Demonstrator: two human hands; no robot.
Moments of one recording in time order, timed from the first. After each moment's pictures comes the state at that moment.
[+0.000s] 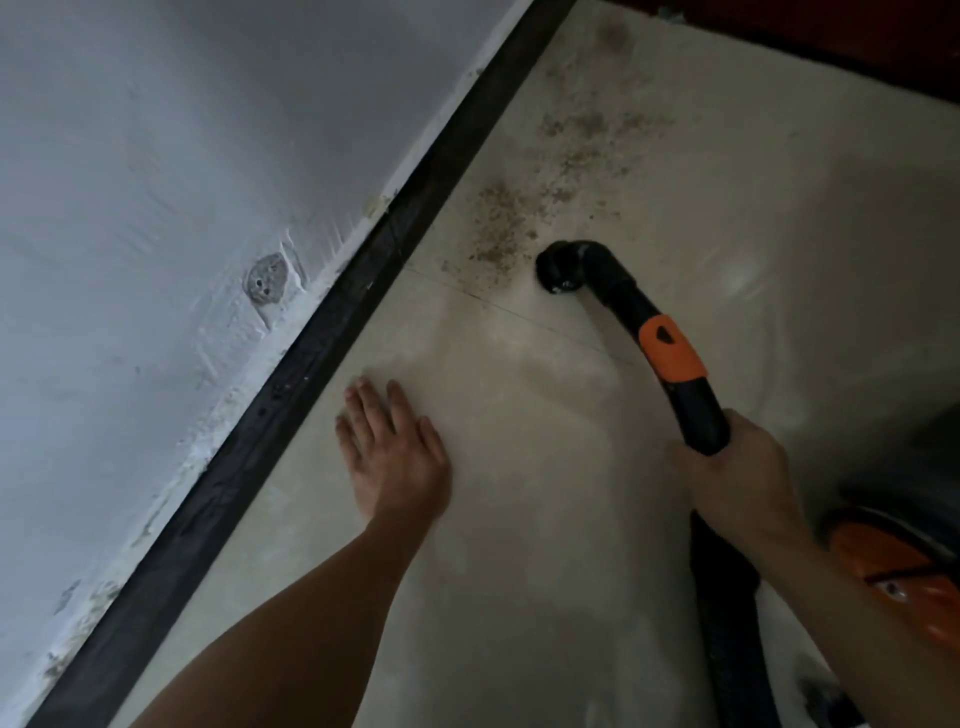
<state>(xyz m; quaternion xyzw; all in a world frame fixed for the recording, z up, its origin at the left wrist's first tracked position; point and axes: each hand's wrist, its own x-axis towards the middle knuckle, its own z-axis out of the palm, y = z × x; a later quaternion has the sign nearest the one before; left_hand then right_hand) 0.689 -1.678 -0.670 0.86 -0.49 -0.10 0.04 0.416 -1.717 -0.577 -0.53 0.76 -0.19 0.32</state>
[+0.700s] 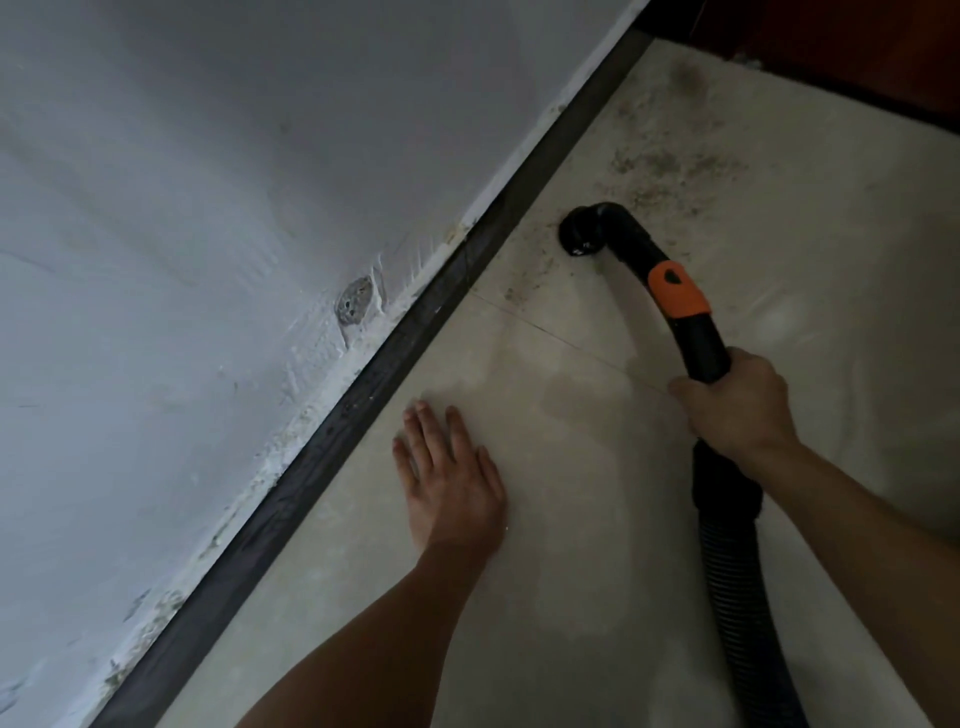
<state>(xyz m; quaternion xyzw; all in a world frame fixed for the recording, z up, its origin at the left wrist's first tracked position) 0.692 -1.678 -0.683 0.86 -0.51 -0.08 0.06 0.482 -1.812 -0.577 -0.58 0.73 -0.18 0.32</state>
